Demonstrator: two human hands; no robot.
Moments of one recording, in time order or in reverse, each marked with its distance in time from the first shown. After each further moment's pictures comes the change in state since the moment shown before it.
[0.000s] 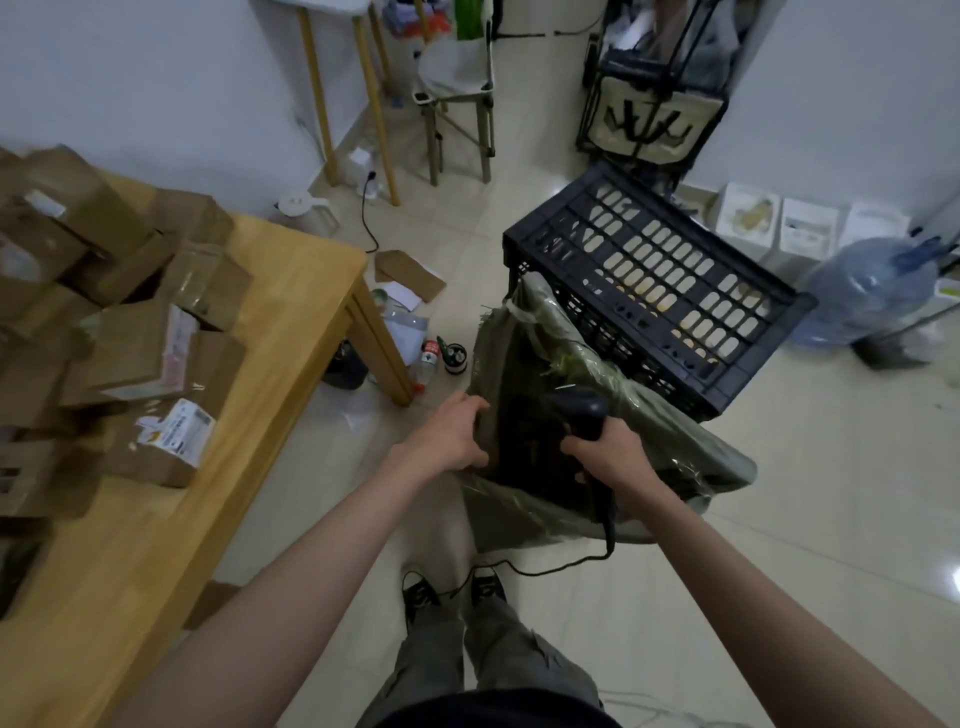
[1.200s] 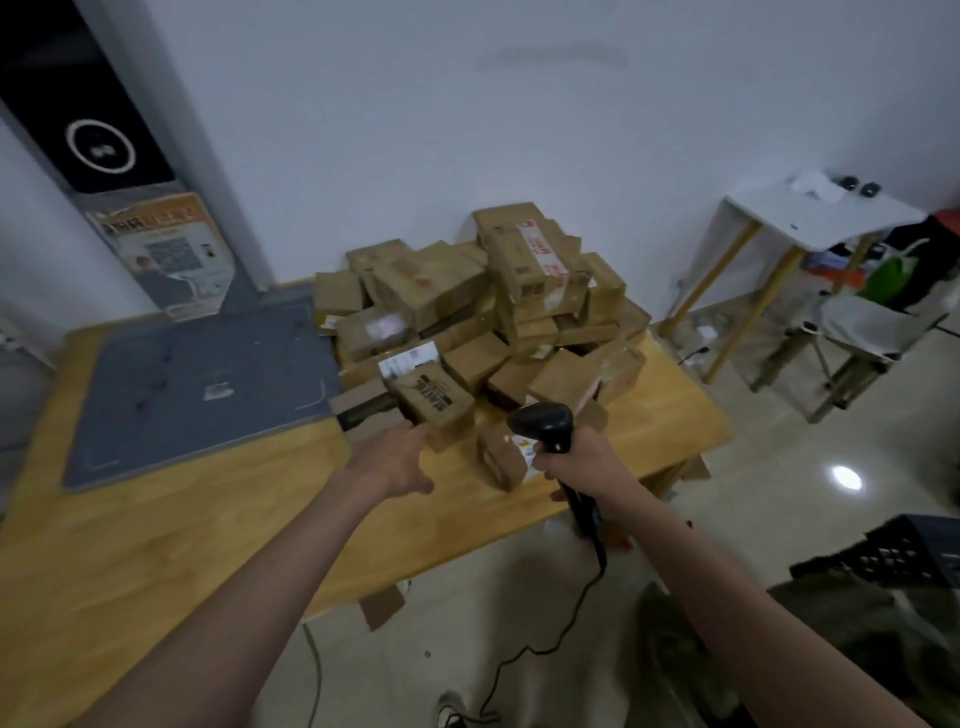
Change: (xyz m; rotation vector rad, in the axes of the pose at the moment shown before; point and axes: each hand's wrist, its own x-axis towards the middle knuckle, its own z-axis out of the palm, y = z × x) left_hand -0.331 -0.348 -0.093 -0.120 0.443 -0.672; right_hand -0.144 -0.250 0.356 -0.495 -0.647 -0.595
